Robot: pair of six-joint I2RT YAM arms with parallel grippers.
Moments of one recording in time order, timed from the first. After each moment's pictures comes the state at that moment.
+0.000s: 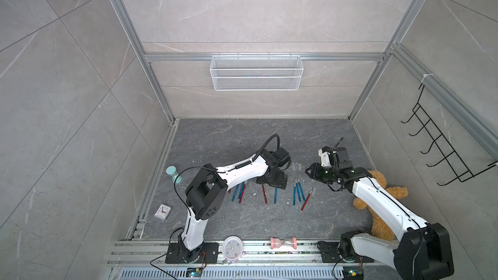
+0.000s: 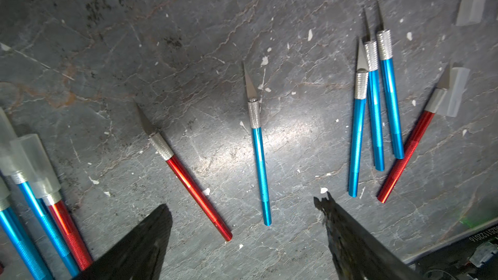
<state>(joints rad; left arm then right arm) -0.93 1.98 1.56 -0.92 0.04 -0.58 0.22 1.18 0.79 -0.53 -0.27 0.50</state>
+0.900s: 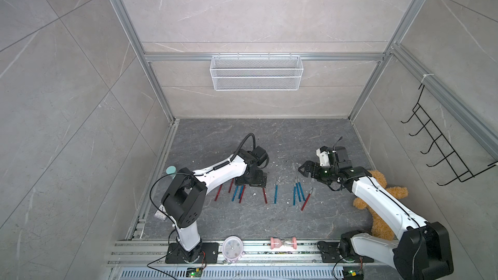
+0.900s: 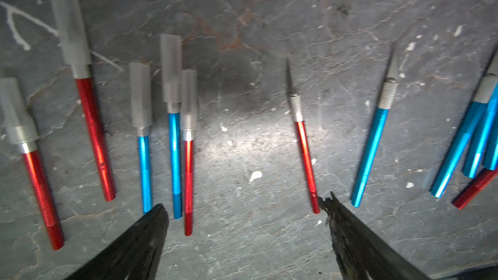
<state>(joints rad) -0.77 1.75 1.28 -0.93 0.00 -0.61 0.24 1.21 0.81 -0.53 -0.32 0.50</state>
